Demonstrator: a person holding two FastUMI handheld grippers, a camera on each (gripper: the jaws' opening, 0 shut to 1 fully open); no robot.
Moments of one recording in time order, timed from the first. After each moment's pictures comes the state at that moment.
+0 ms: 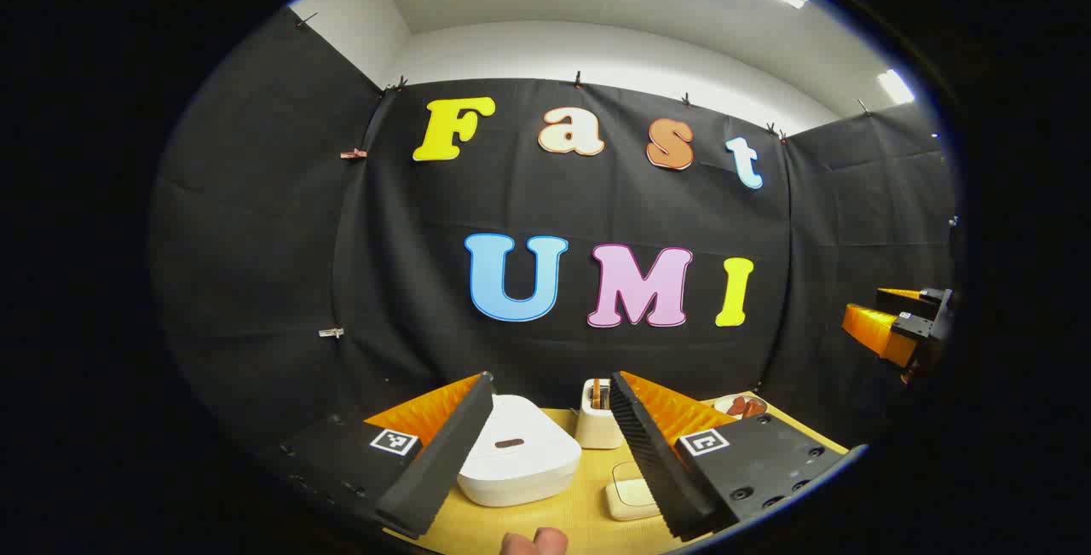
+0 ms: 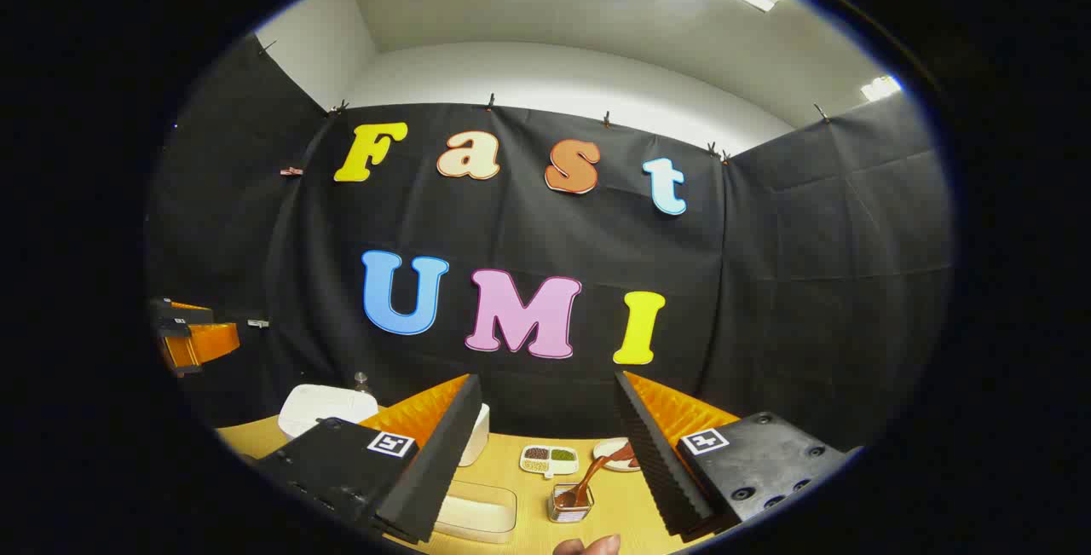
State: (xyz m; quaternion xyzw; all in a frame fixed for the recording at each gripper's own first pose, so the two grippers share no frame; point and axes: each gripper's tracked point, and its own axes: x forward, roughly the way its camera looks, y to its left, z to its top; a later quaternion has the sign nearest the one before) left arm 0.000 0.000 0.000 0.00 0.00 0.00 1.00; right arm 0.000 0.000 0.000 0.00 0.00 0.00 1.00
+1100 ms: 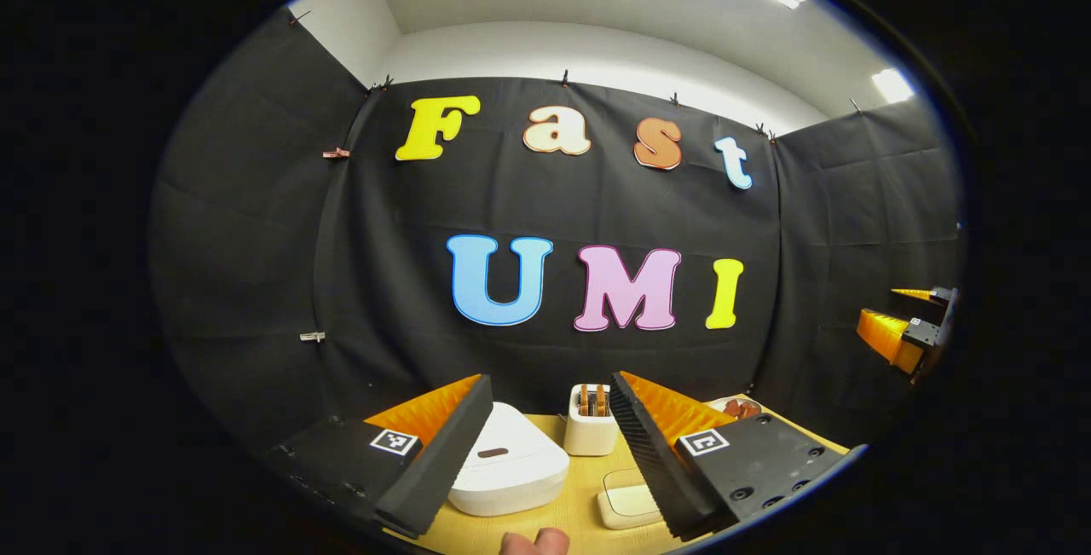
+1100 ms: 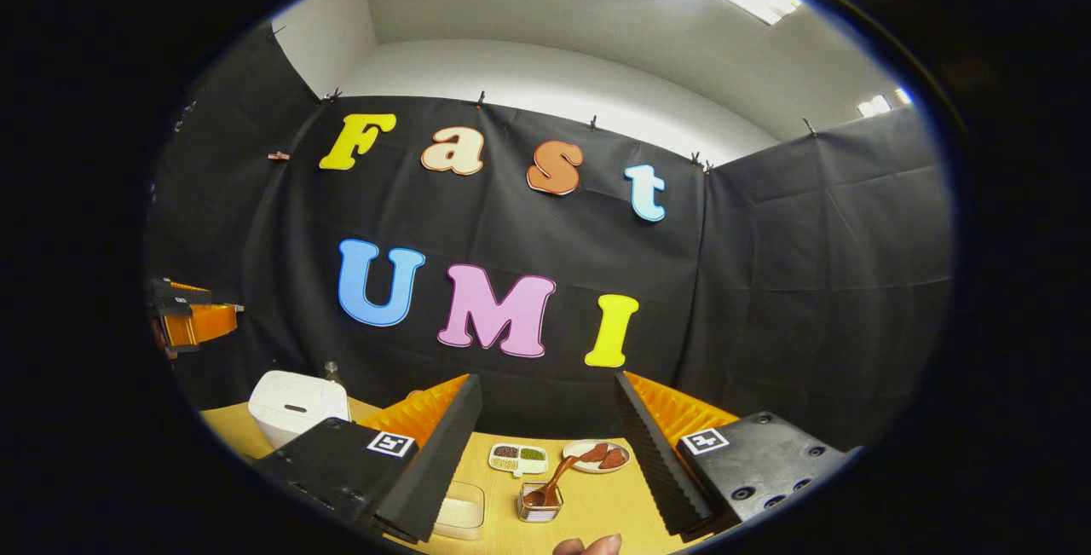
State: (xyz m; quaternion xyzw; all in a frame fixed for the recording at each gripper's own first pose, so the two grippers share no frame) left arm 0.036 -0.013 -0.016 0.00 0.00 -0.02 1.00; right arm 0.000 -0.024 -0.015 -0.03 -0.01 -0.03 1.00
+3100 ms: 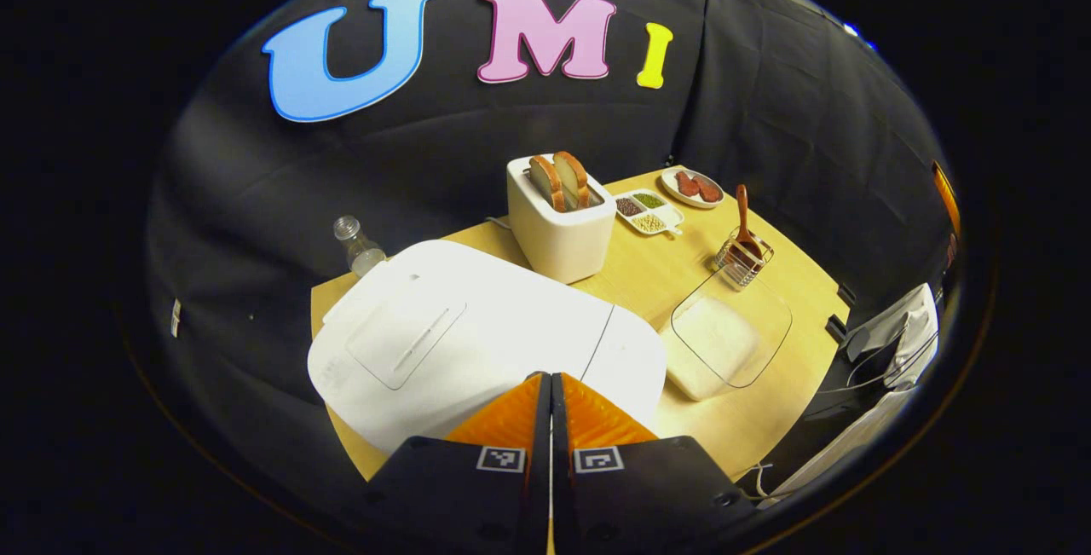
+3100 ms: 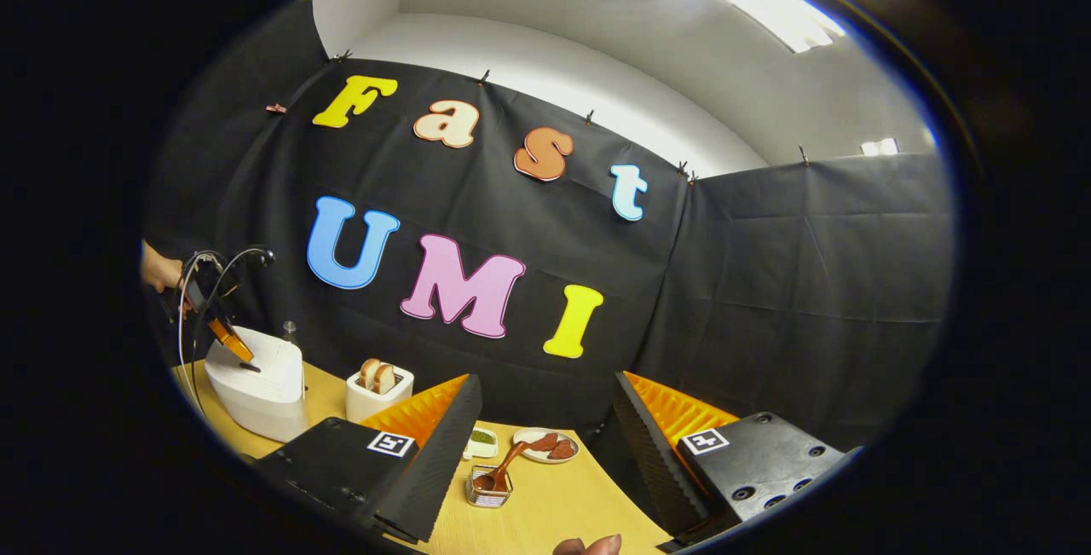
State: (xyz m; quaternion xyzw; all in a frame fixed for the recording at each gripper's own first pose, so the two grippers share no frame) left arm 0.215 0.066 -0.256 0.12 0.42 -0.27 0.86; right arm -0.017 -0.042 -0.027 -0.10 0.01 -0.09 0.99
